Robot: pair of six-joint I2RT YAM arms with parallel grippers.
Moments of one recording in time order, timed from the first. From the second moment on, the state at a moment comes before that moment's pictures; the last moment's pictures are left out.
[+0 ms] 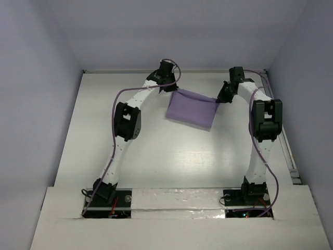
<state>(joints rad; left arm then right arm) -0.46 2.53 2.35 -0.57 0.05 -0.57 0.03 2.16 1.72 -0.58 -0.12 0.53</state>
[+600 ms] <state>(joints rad) -0.44 2.36 2.04 -0.33 0.04 -0.57 0.03 2.08 1.71 -0.59 -0.10 0.54</state>
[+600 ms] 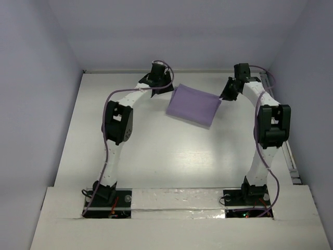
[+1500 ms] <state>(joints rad) -0.53 1.87 1.04 0.05 0.14 -0.61 0.19 1.71 0.93 -0.22 -0.26 0.59</state>
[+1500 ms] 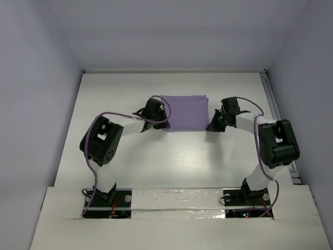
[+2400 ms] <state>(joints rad) -0.42 2.18 1.56 -0.16 0.08 -0.60 0.10 2.28 1.68 -0.26 -0.53 0.55</state>
